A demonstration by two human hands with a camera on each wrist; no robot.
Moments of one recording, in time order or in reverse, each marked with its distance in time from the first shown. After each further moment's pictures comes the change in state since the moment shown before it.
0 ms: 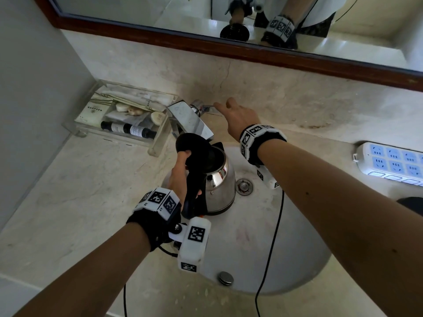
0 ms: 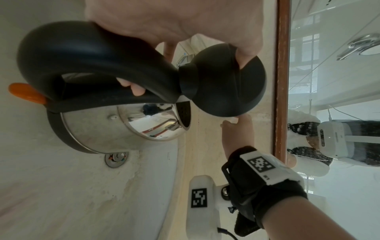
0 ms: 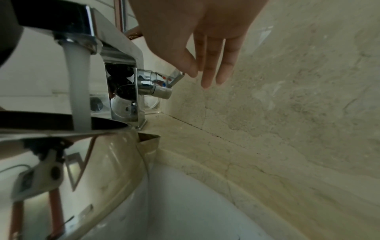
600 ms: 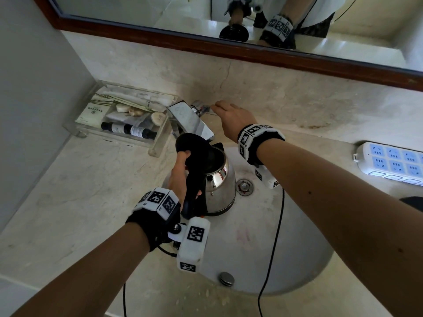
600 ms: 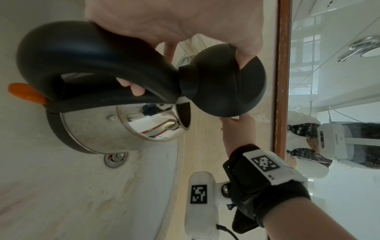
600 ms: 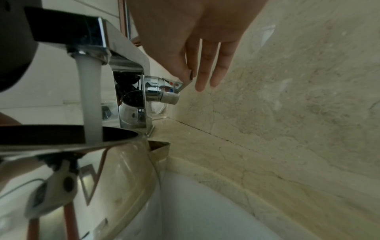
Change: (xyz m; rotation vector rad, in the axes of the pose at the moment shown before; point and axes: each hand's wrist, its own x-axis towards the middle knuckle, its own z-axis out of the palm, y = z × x) left_hand -0.001 0.000 -0.001 -0.004 -0.008 -0.001; right_hand 0.003 -0.006 0.001 0.020 0.004 -0.082
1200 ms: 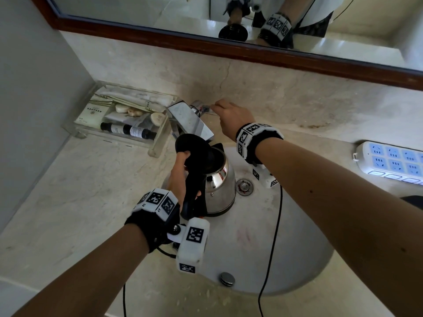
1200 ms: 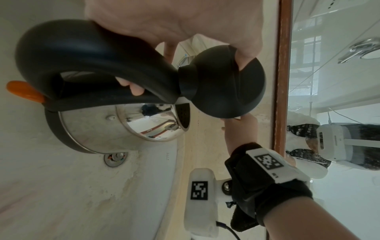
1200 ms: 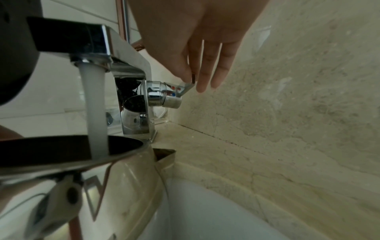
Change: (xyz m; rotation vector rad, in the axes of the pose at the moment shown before) left_hand 0.001 0.000 -0.004 -0.008 -0.026 -0.020; right_hand 0.002 -0.003 -0.003 0.039 0.034 0.026
